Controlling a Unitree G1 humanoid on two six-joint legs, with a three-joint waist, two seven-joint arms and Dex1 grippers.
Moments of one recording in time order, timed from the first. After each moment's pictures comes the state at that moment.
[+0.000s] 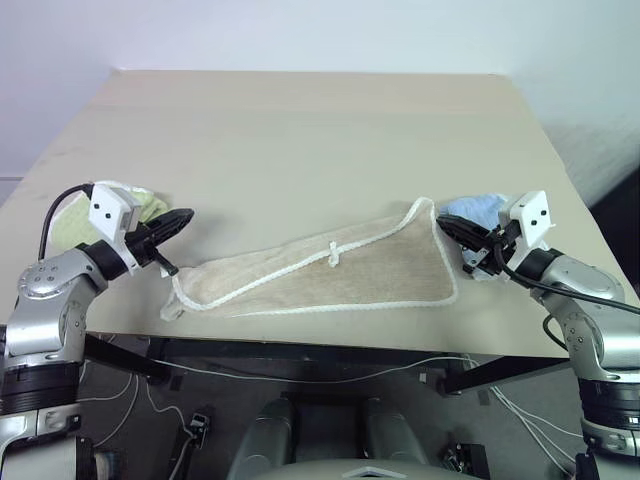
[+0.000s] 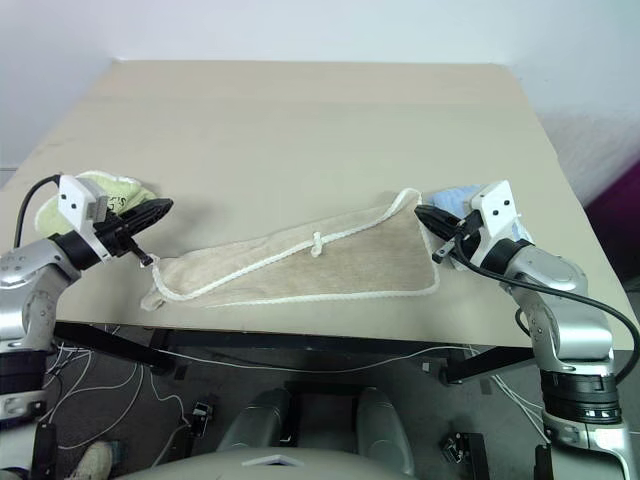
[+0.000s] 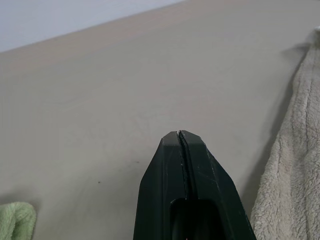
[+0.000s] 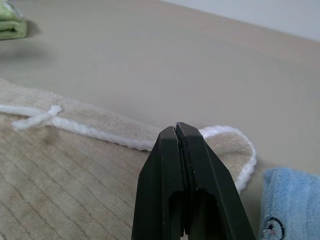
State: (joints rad) left arm -0.28 0.71 0.29 0.10 -0.43 0.23 -0.87; right arm -0.20 -0.64 -0.22 -0.22 0.46 0.42 0.71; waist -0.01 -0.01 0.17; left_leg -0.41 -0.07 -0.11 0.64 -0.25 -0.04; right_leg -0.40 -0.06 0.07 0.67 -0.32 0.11
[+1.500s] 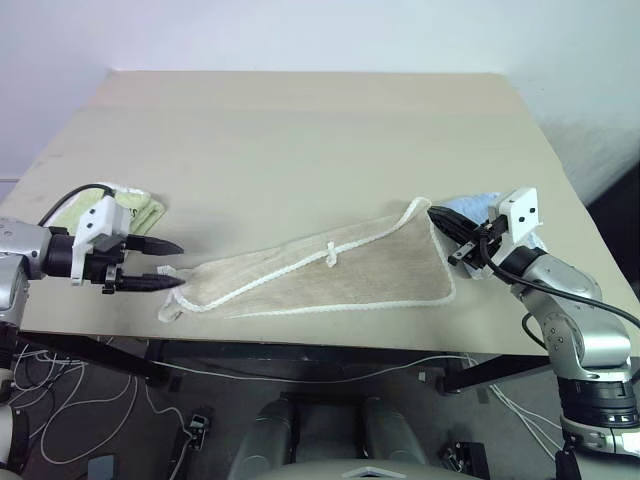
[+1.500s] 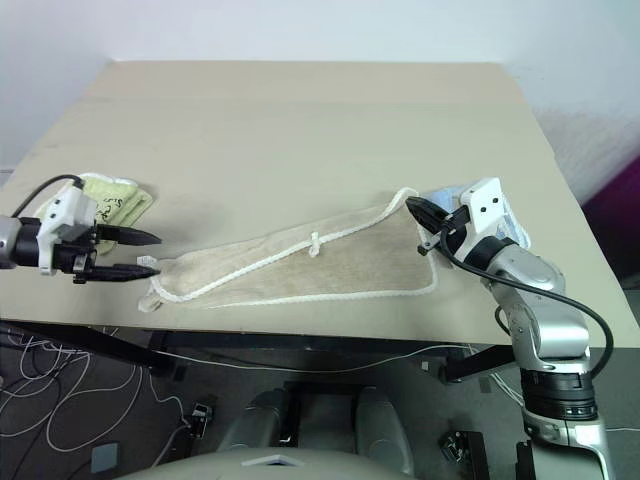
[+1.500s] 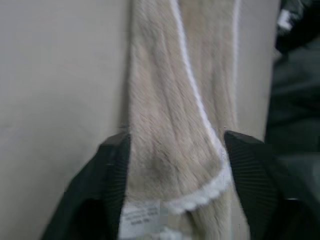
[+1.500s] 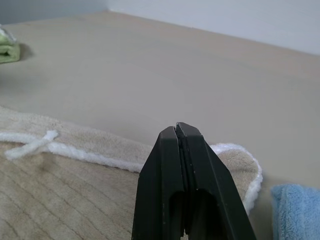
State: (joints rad) left arm -0.47 1.08 -0.04 0.40 -0.38 0.06 -1.60; right arm -0.21 -0.55 -0.19 -0.23 0.45 0.39 0.62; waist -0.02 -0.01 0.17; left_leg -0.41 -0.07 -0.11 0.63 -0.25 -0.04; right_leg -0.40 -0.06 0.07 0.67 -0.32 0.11
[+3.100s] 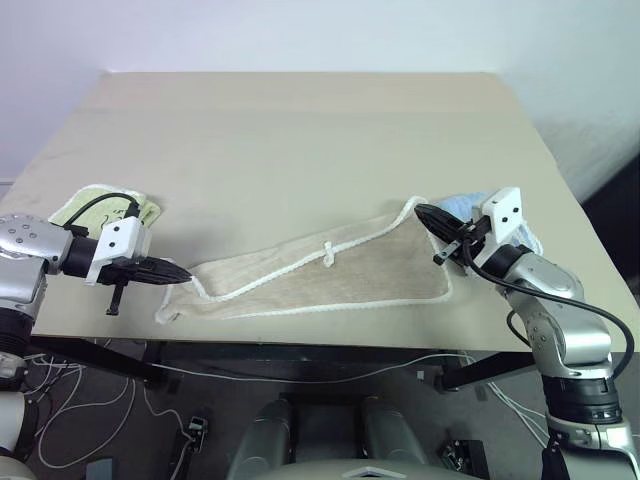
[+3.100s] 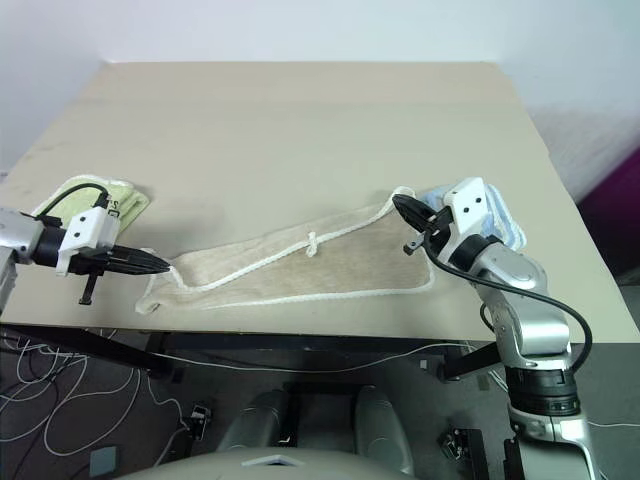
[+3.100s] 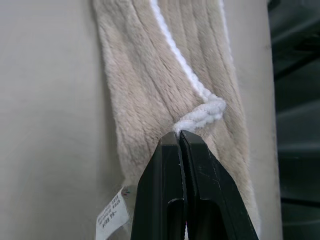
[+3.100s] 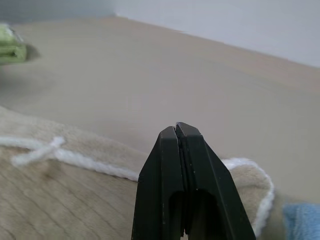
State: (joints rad) left arm -0.54 1.03 -0.11 0.54 -0.33 -0.22 -1.61; right arm -0.31 -0.58 -0.07 -0.16 0.33 0.31 0.69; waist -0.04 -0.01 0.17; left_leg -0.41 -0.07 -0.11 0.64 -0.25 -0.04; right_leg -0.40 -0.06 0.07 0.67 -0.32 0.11
